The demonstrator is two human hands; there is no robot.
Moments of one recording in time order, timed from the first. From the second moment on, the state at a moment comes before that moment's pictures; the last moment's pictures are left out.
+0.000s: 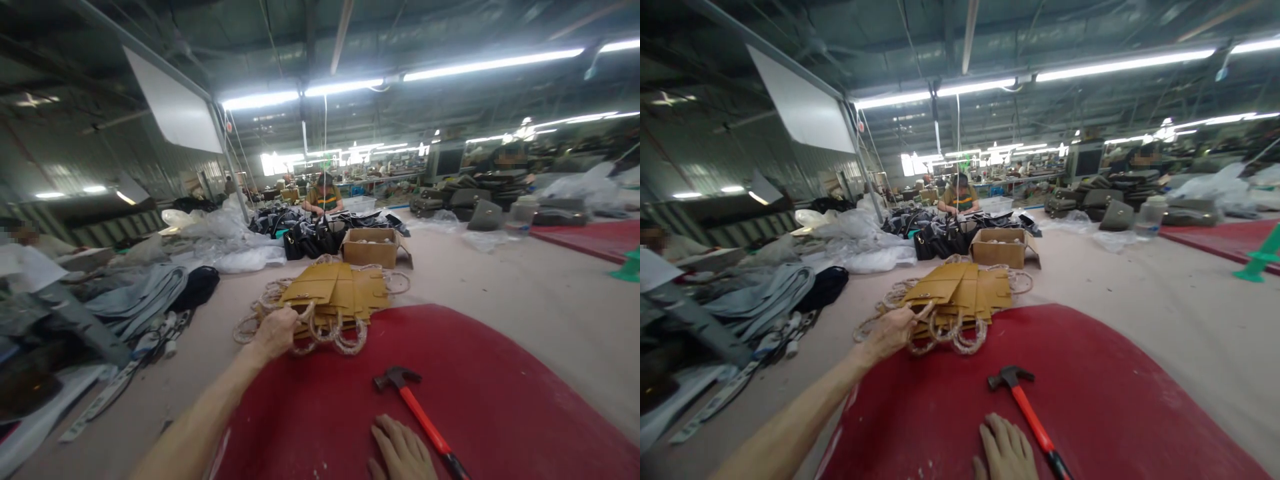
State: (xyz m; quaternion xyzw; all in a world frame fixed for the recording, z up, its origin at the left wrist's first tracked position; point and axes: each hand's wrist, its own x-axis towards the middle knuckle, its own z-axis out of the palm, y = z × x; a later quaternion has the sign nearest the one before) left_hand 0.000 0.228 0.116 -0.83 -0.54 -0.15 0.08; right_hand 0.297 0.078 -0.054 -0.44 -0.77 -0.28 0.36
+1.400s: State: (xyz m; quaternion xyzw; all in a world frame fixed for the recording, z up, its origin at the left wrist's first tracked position) left_hand 0.077 -0.046 0.008 -0.88 -0.41 -0.23 -0.09; right_hand 0.219 0.070 -0.002 -0.37 -0.90 0.00 0.24
